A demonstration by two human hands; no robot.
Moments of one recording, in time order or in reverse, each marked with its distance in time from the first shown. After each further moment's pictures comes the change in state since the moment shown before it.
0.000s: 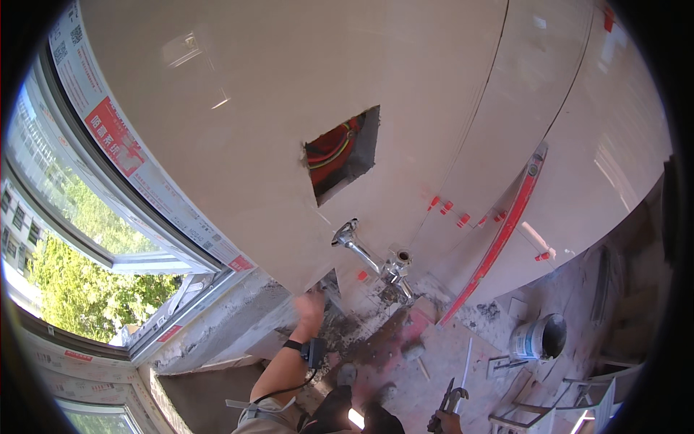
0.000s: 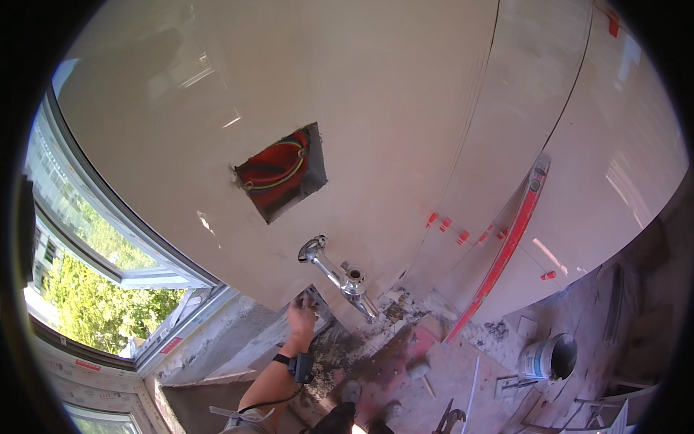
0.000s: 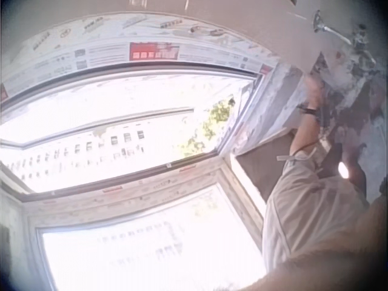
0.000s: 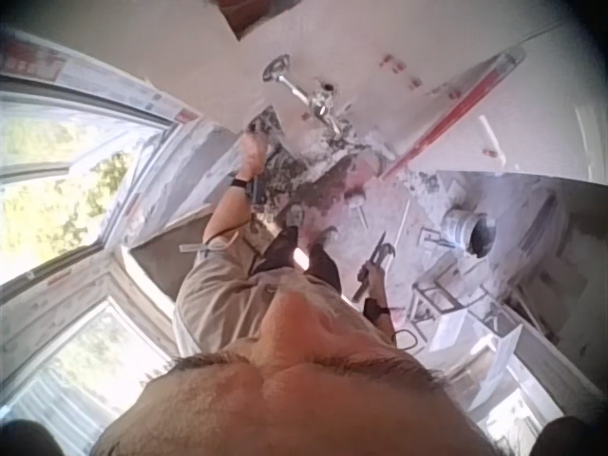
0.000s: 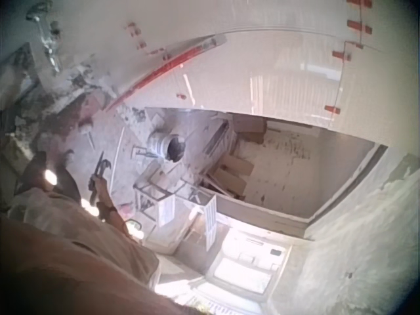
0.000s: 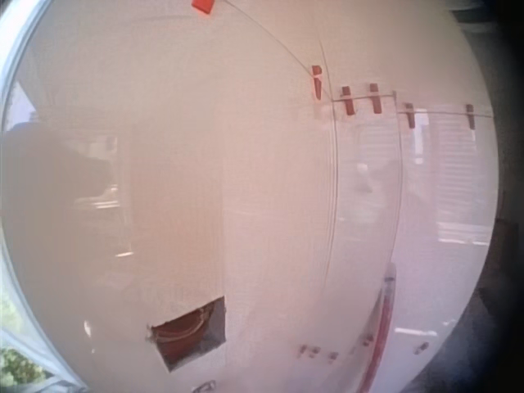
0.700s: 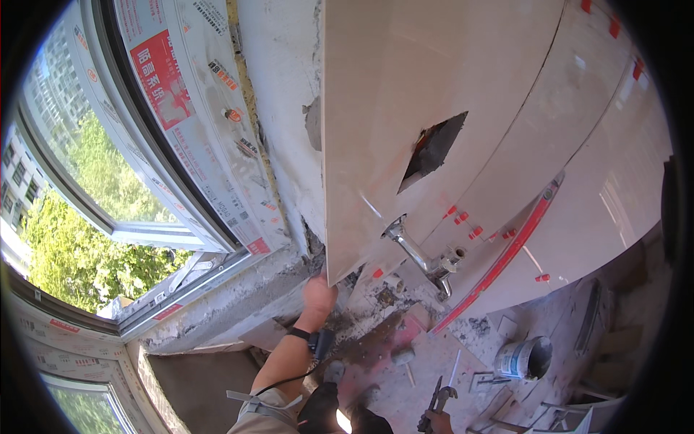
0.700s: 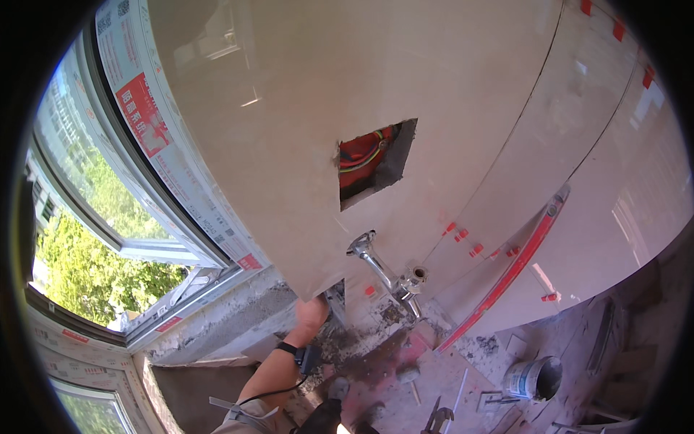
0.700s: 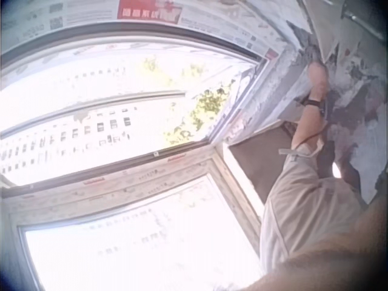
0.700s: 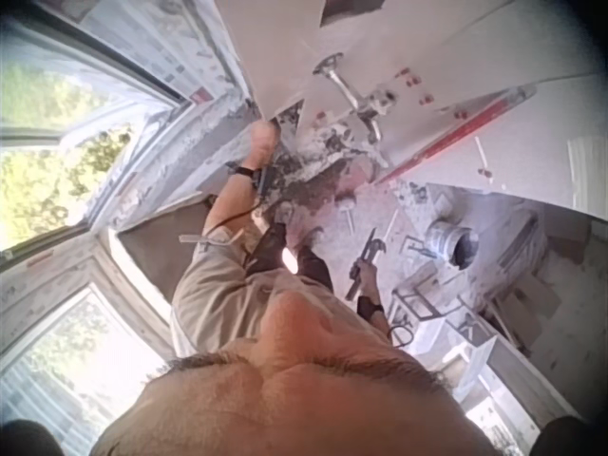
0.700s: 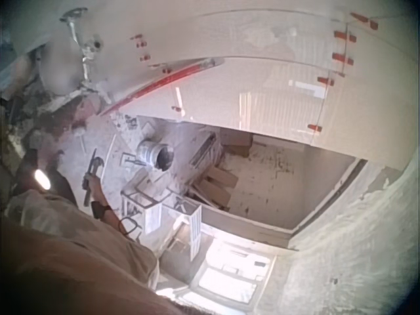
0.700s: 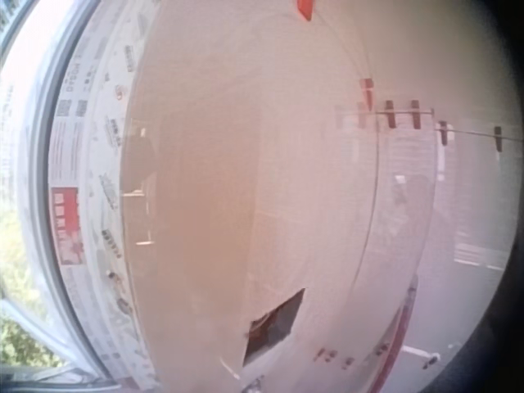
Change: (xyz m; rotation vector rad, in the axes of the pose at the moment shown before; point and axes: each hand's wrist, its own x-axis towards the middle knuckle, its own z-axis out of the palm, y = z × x) left_hand 0.009 0.099 -0.025 0.441 -0.153 0.071; right_hand 0.000 -0.016 0.011 -0.098 -0.047 -0.015
